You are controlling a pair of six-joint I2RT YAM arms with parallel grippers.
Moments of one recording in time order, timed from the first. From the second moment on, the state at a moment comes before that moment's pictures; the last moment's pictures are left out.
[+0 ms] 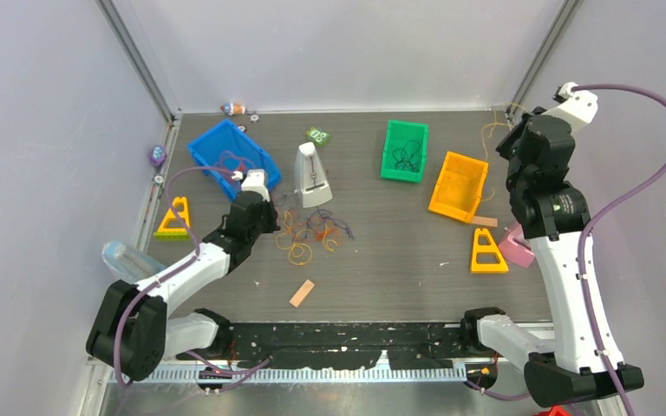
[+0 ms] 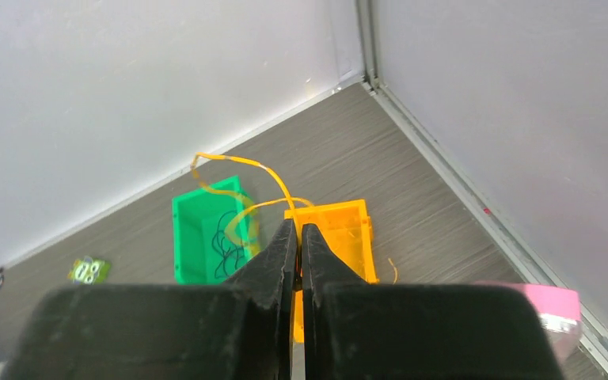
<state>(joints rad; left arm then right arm) -0.44 1.20 0.55 0.11 -0.18 -0.35 0.13 1.01 1.36 -0.53 0.51 0.35</state>
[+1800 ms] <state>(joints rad) -0.56 1.08 0.49 0.24 0.02 -0.21 -0.02 1.76 1.24 -0.45 0.42 0.46</state>
